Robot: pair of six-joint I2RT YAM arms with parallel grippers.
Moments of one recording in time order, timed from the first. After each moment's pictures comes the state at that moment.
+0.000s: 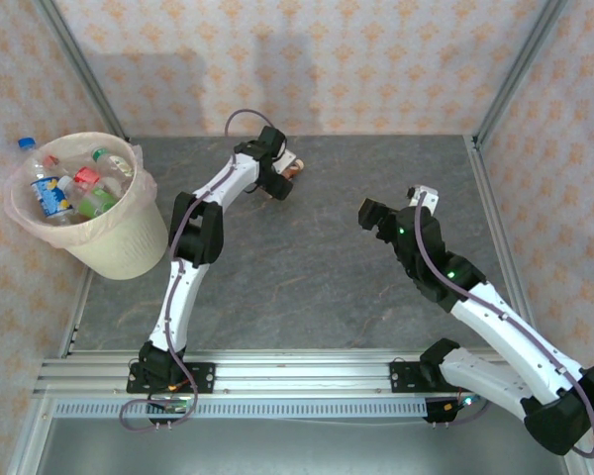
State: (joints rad) left arm -0.31 2.50 2.24 -0.88 -0.05 0.25; right arm 0.59 0.89 0.84 -0.38 0.43 0.63
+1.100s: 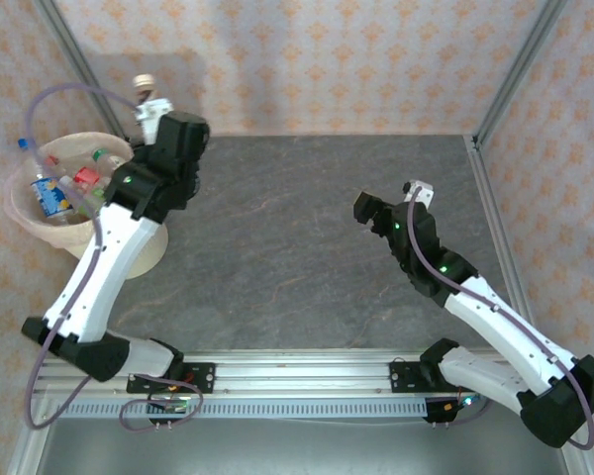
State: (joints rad) left arm -0.35 1.35 1.74 -1.04 -0.90 -0.41; right arm 0.59 0.96 0.83 -0.27 0.41 0.64
